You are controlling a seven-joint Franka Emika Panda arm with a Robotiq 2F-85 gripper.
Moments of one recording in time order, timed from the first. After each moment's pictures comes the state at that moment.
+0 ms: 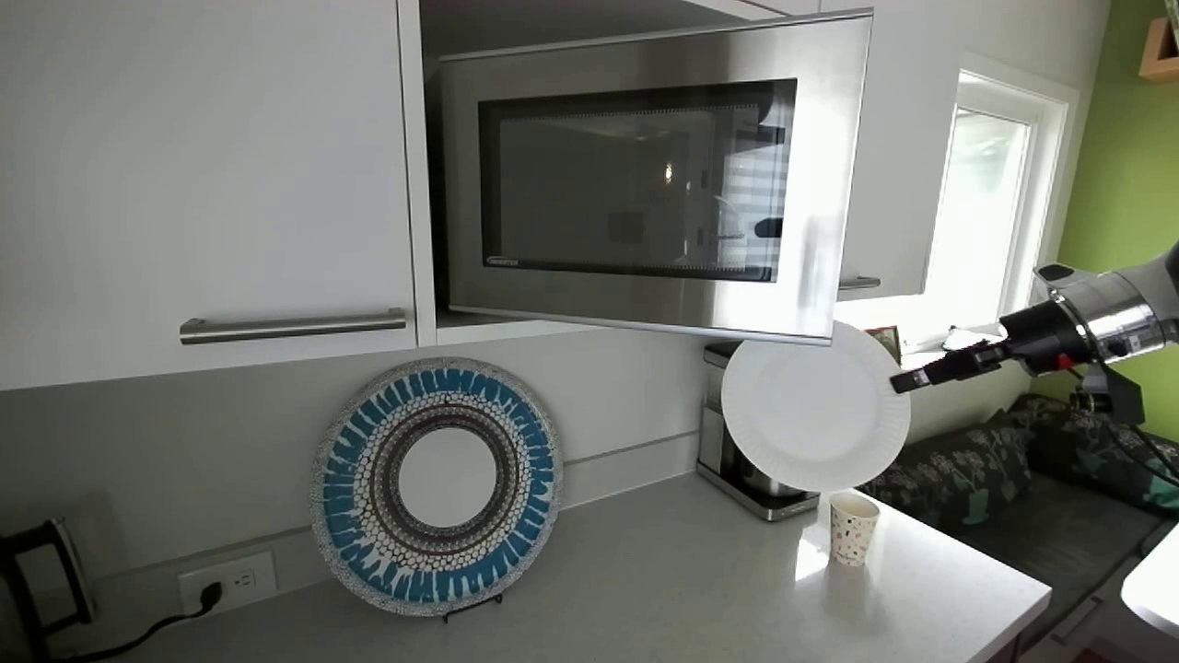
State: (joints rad) arm -0.03 -1.01 -0.29 -2.62 0.61 2.33 -0.80
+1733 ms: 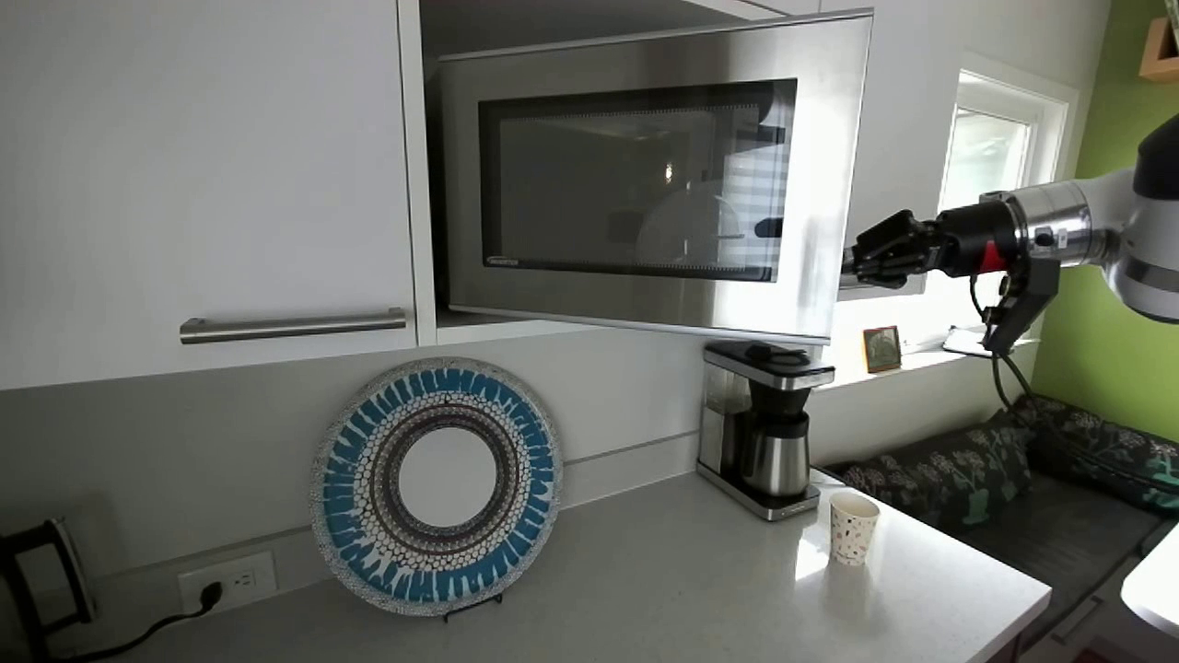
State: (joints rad) arm 0.36 -0.90 -0.28 -2.40 0.81 2.58 -0.49
